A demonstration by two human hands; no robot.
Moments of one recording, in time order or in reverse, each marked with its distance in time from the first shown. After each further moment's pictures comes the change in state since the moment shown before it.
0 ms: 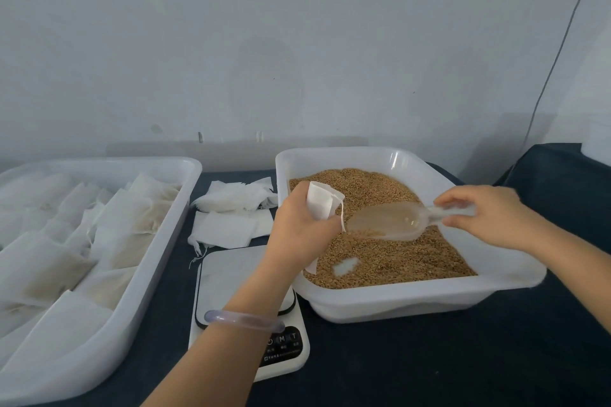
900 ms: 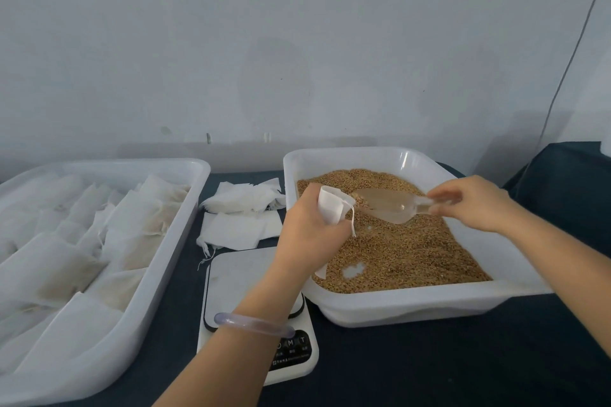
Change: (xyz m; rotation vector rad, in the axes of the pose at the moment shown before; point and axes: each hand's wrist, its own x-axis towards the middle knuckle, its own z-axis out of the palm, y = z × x) left_hand 0.001 -0.001 0.002 0.081 0.003 0.019; right_hand 0.037 -0.011 0.014 0.075 -0.057 0.136
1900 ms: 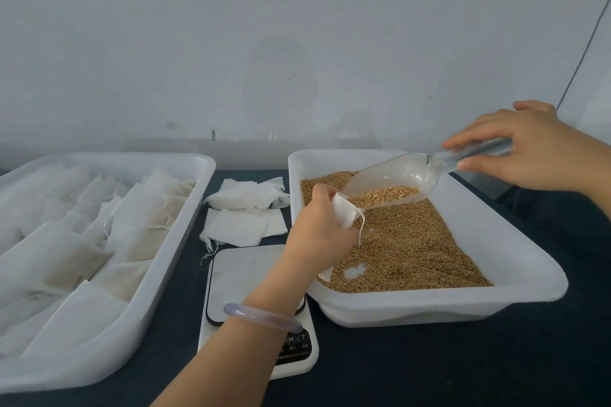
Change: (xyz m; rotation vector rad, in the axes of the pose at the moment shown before) left_hand 0.004 0.000 0.006 0.131 -0.072 -0.002; right_hand -0.032 -0.045 -0.094 -0.179 0.229 -0.456
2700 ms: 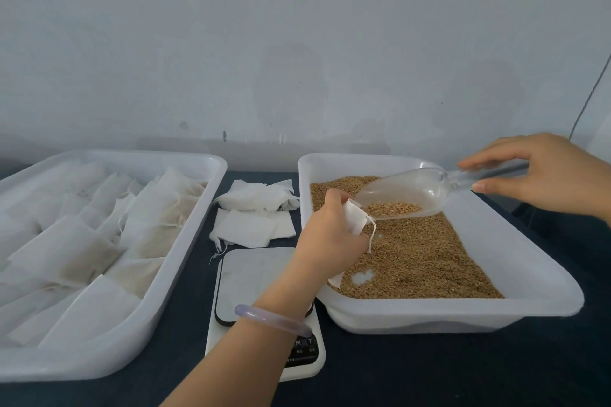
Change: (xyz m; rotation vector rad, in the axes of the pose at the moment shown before) left_hand -0.001 -0.001 0.000 0.023 -0.015 0.018; right_hand -0.006 0.006 0.009 0.171 -0.087 0.091
